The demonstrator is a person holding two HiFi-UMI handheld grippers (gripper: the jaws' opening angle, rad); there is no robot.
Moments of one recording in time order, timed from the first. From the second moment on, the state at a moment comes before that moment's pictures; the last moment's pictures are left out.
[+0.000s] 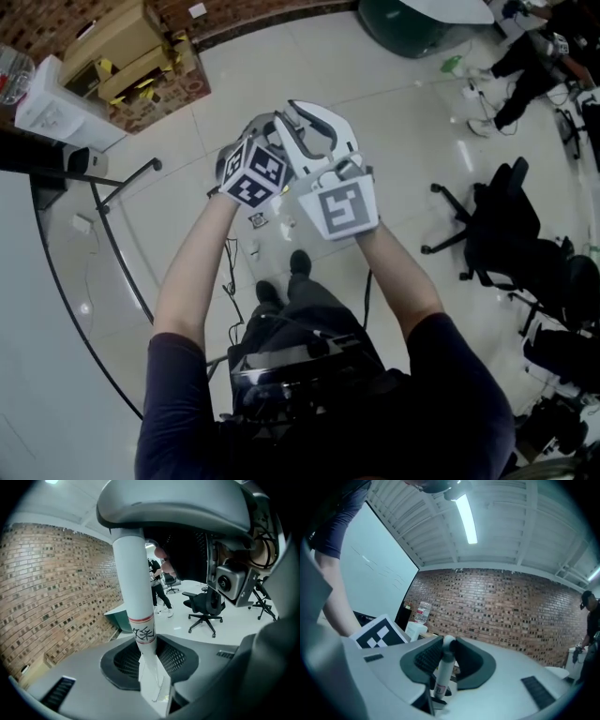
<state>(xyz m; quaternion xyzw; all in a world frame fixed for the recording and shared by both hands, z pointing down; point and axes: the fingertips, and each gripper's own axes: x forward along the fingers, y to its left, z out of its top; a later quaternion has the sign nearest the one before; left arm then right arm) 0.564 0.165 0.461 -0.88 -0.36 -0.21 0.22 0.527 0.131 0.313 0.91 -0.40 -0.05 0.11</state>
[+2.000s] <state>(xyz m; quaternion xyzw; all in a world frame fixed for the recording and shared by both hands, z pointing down) 0.471 0.159 0.638 -0.73 -0.58 -0.32 0.15 0.452 0.126 0.489 0.95 -0.28 0.13 0.05</state>
